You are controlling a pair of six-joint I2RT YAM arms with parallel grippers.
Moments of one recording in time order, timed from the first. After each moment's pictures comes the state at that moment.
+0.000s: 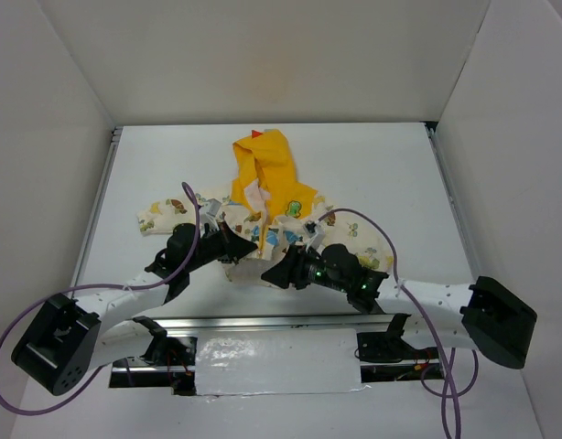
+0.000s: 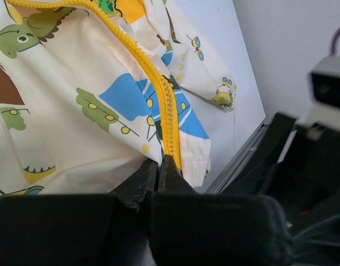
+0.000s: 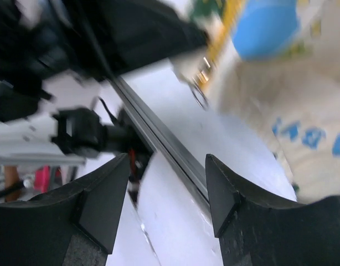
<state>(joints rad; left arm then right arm) -0.51 1.12 0.35 0.49 0.33 -0.79 0.94 1.10 0.42 0.45 -0.12 0.94</state>
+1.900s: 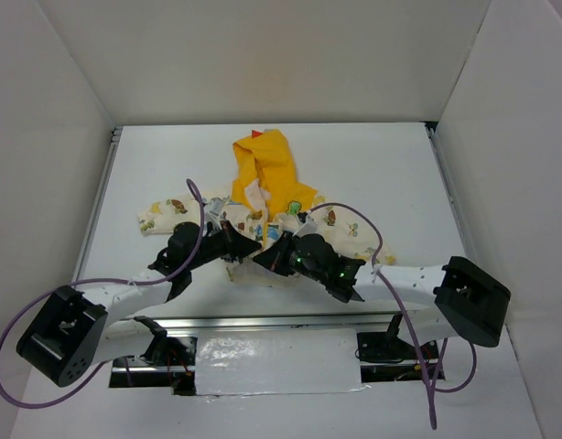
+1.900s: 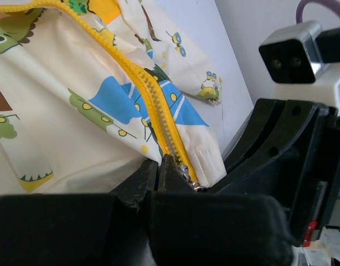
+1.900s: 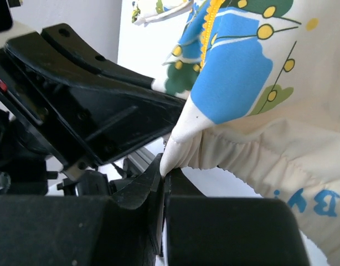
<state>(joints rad) -0.51 1.18 0.35 0.59 0.40 -0.79 1.01 1.34 0.55 0.45 0.11 1.14</state>
